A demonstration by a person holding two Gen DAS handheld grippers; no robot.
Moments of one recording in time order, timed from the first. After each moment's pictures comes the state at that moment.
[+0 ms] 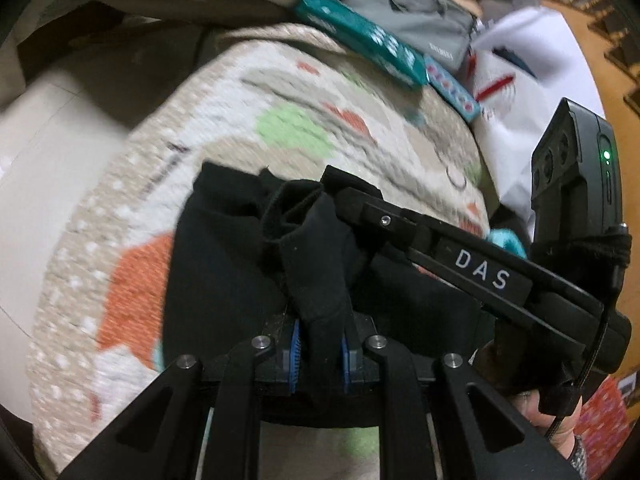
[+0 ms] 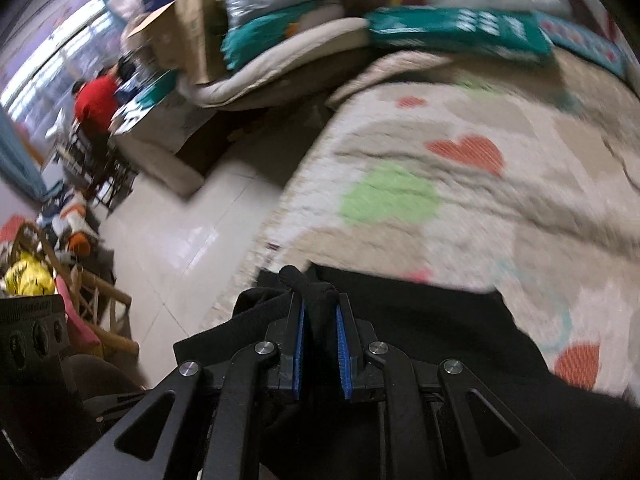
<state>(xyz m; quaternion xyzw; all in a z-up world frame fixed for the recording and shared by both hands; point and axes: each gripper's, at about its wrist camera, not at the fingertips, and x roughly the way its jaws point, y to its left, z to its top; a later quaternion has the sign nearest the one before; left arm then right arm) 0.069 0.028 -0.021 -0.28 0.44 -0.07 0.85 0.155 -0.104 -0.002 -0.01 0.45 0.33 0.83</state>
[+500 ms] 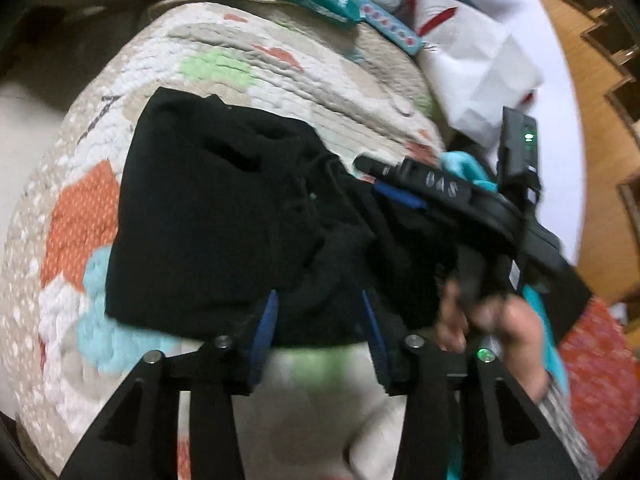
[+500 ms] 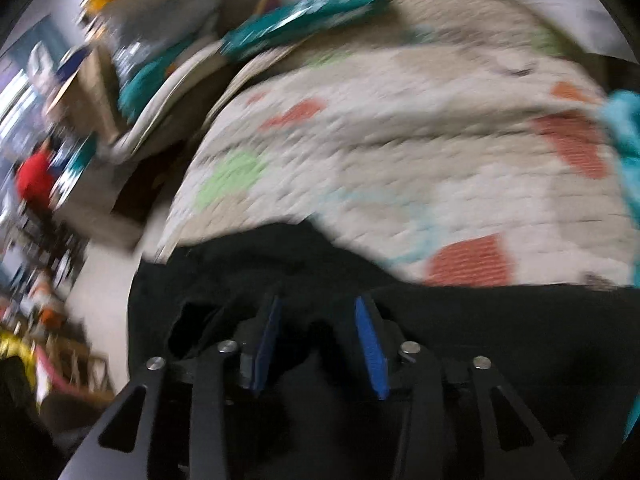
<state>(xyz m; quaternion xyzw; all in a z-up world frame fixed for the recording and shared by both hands) 0.024 -0.010 -0.018 -0.25 0.48 -0.19 0.82 0.150 -0.228 -0.027 0.08 0.45 0.18 0.87</state>
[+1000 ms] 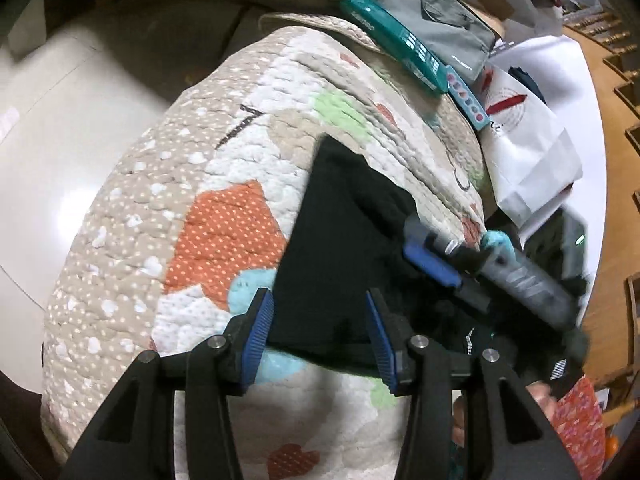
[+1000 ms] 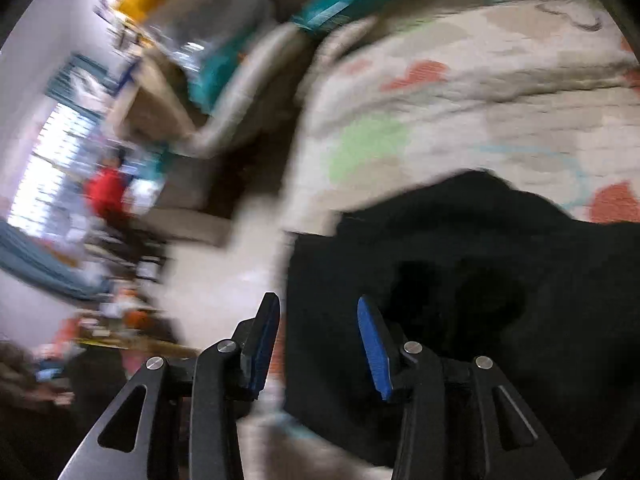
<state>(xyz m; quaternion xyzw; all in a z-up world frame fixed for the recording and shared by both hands) 0.021 0.083 -0.035 -0.34 0.45 -0.07 0.82 0.125 -0.158 -0.030 0.16 0.49 0.29 0.81</state>
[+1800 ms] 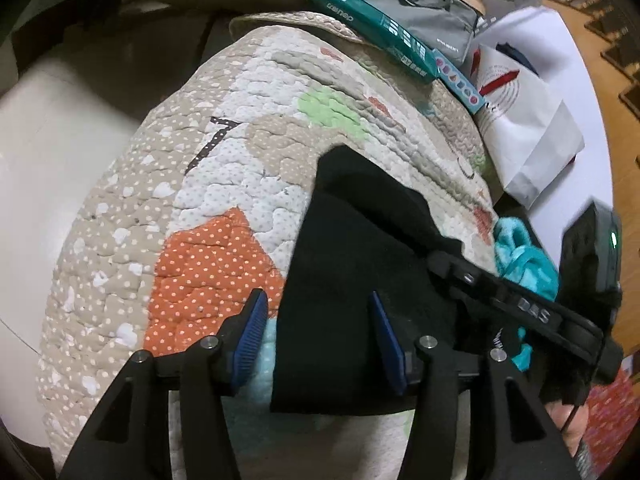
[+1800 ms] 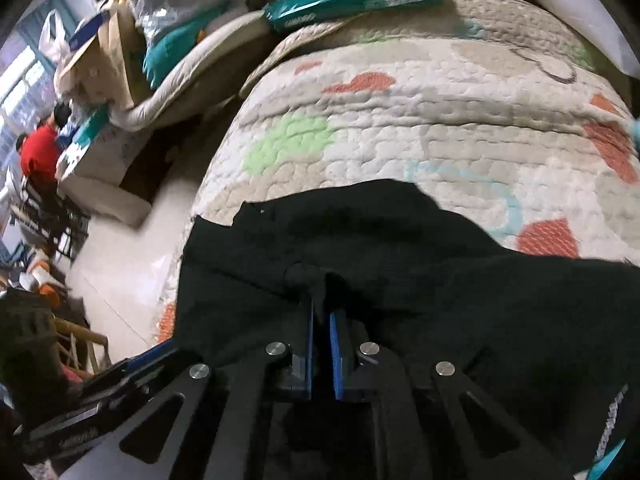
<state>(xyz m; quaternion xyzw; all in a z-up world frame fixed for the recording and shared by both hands) 0.059 0.076 -0.058 -0.30 0.44 -0.10 0.84 0.127 -0.161 -0.037 0.05 0.47 0.21 0.85</state>
